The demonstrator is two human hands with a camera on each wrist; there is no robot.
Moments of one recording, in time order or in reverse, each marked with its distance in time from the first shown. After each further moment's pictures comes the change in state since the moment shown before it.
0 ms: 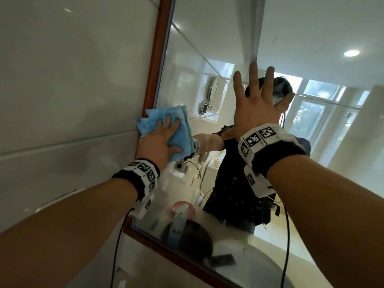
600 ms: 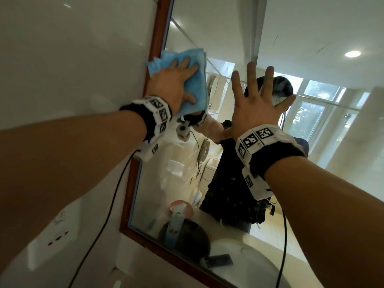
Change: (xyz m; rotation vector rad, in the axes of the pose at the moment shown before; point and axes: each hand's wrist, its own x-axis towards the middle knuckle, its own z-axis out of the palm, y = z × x) left_hand 0.075 0.053 -0.097 0.144 0.165 0.123; right_hand 0.001 0.000 0.004 -0.009 -0.019 0.003
